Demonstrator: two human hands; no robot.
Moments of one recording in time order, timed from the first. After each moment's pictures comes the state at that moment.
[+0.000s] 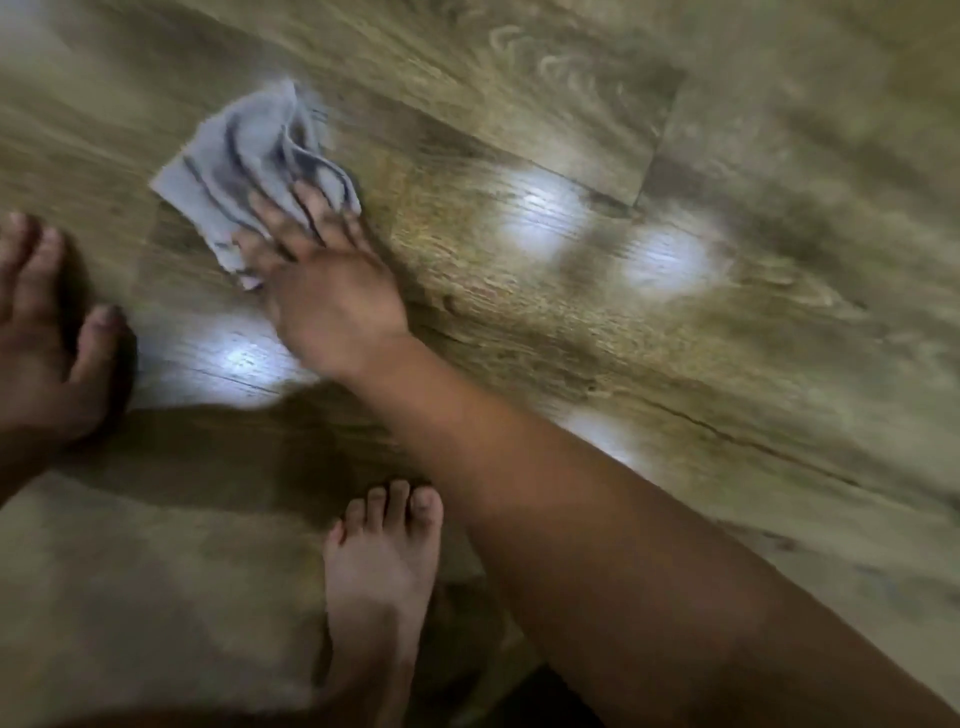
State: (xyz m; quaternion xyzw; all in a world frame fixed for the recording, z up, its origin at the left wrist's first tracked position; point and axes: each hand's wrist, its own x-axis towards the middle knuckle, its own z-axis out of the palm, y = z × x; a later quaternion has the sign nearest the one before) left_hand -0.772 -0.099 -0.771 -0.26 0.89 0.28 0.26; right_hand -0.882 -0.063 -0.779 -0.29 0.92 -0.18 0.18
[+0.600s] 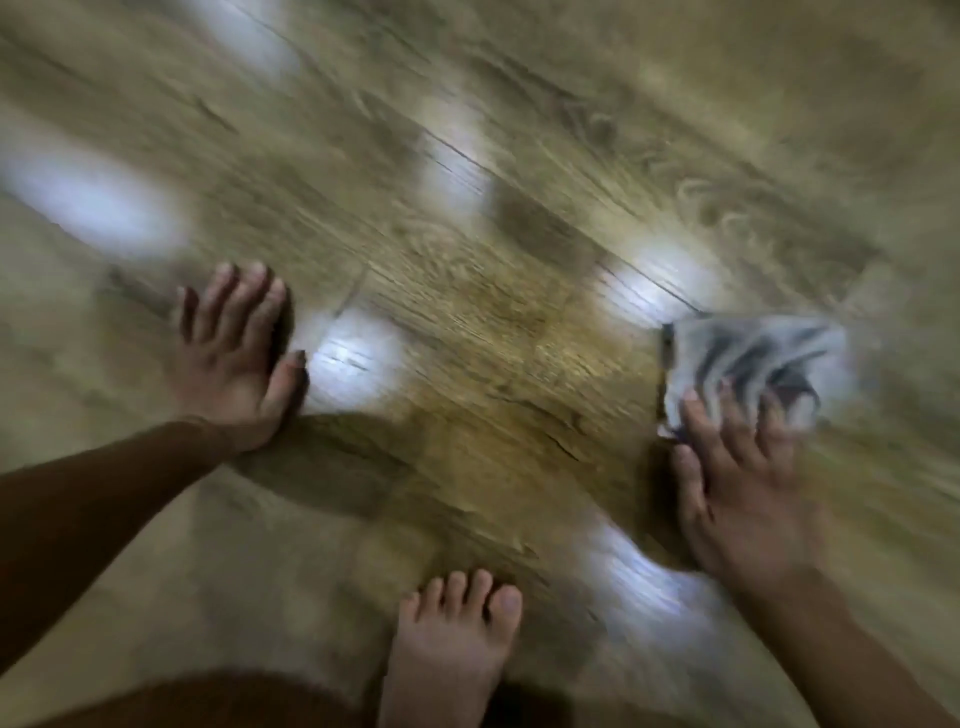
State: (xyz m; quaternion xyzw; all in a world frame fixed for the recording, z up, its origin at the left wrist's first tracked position) left_hand -0.718 -0.111 -0.773 -0.17 0.91 0.30 0.22; right_hand -0.884 0.141 -0.768 -0.19 0.96 -0.07 0.19
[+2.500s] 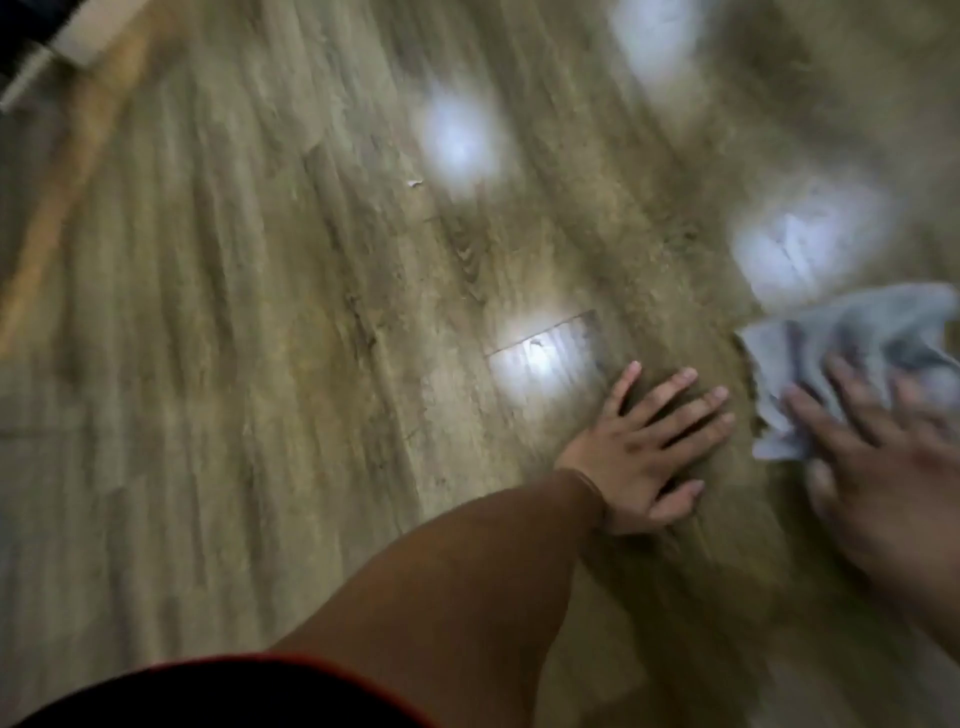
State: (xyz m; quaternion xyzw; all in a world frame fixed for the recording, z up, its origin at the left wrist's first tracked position) left_hand -0.780 -0.312 -0.794 -0.13 0.99 0.08 0.06; right_hand -0.971 -0.171 -0.793 -0.56 0.81 -0.10 0.17
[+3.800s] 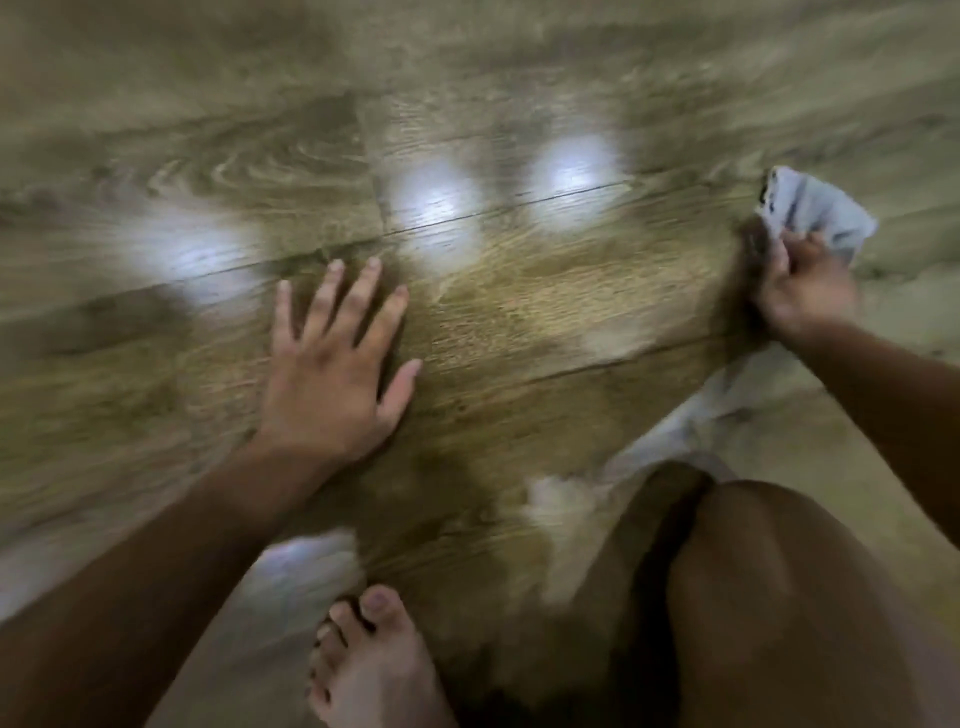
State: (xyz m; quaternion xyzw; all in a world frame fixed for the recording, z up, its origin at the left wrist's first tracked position) left_hand -0.904 0.008 -0.773 0.36 0.93 0.07 0.08; right_hand -0.785 0.431 -0.754 0.46 0.88 -0.10 0.07
